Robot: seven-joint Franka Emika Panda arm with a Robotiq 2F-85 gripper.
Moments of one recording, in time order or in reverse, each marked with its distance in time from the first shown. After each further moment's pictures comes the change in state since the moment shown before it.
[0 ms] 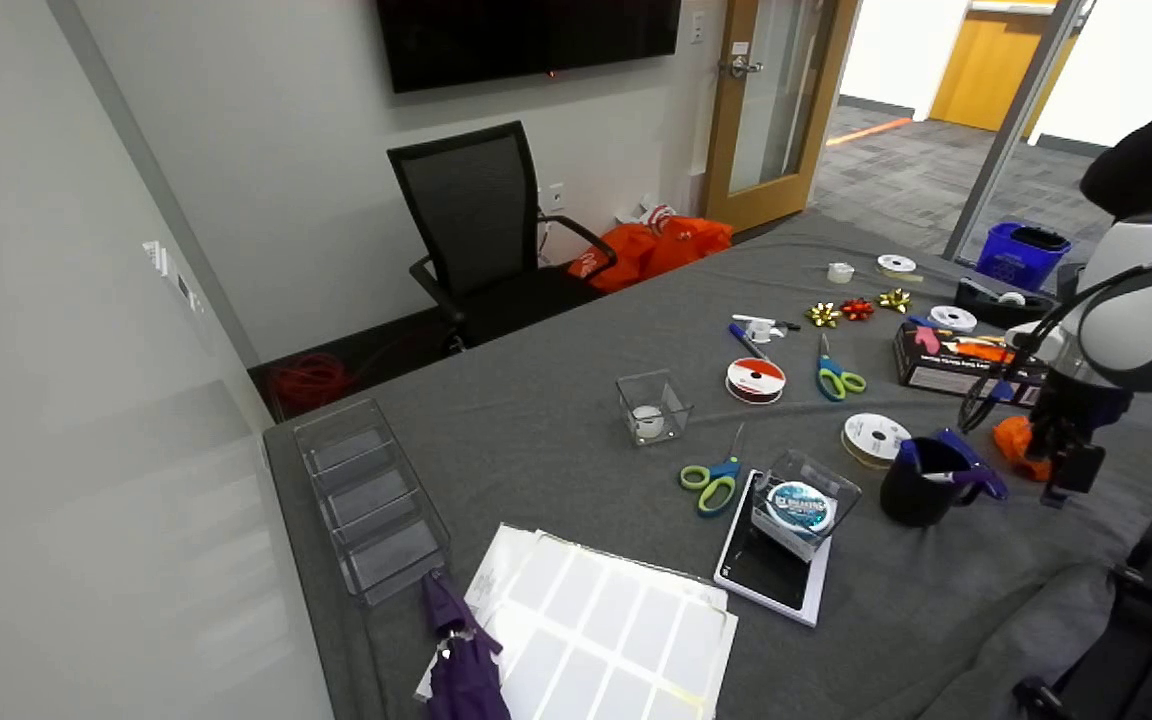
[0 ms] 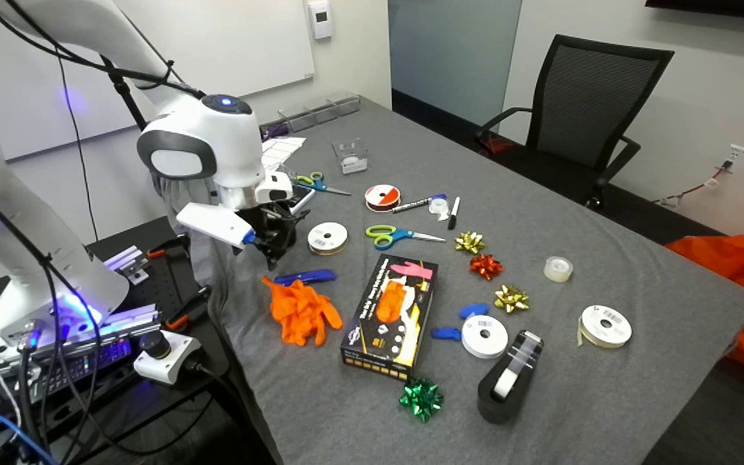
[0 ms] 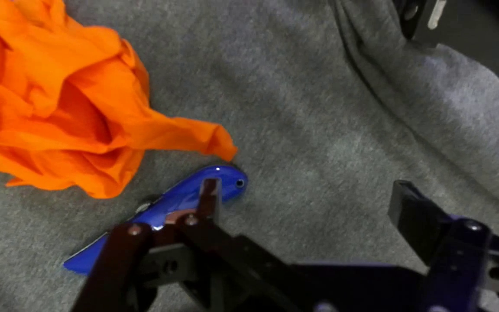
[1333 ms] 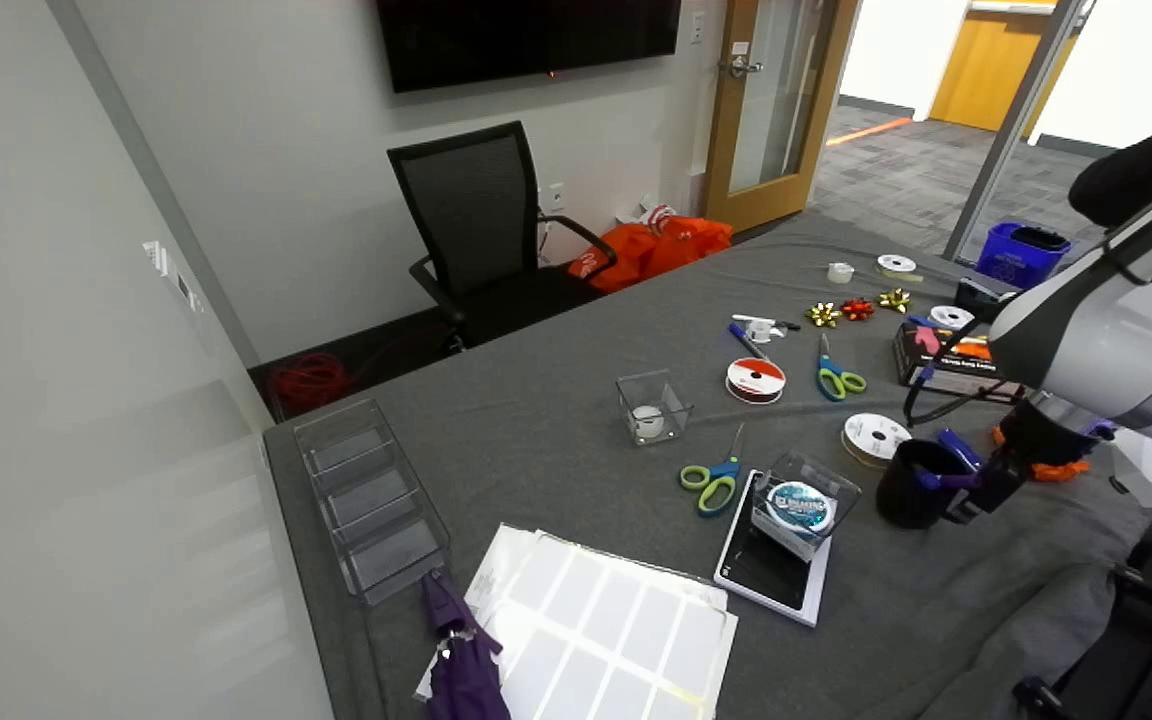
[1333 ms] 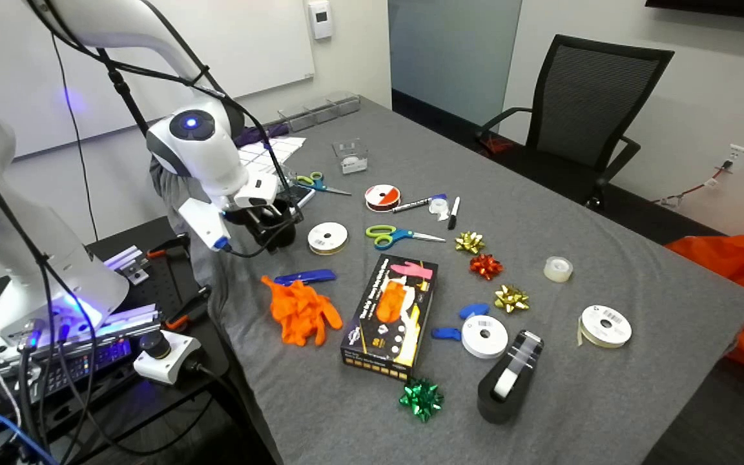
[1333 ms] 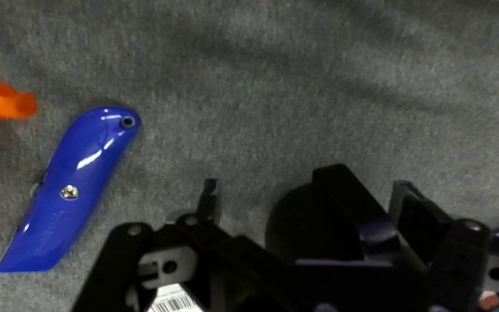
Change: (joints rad) arm -0.310 0.106 0.624 -0.001 1.099 0.287 -0.384
